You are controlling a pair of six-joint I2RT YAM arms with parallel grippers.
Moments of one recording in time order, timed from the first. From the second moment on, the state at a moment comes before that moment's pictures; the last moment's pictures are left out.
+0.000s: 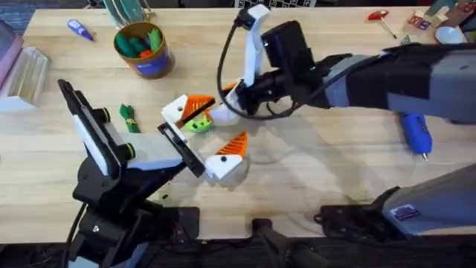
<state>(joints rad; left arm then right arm) -0.32 0.01 0.01 -0.03 0.55 -0.03 0.60 1.73 0.93 0.02 -0.68 -0.02</state>
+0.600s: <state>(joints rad) -0.32 0.01 0.01 -0.05 0.53 -0.03 0.70 1.85 0.94 0.19 -0.68 -0.08</state>
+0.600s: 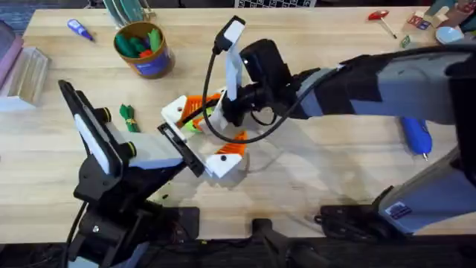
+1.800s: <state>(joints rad) -0.32 0.01 0.01 -0.05 0.52 -0.03 0.81 1.90 0.94 0.24 -0.49 -0.22</state>
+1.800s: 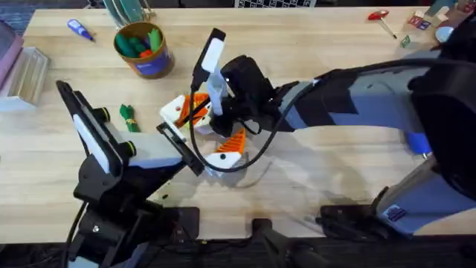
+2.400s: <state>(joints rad) -0.32 0.01 0.01 -0.05 0.52 -0.03 0.73 1.90 0.95 0.23 -0.48 -0.21</state>
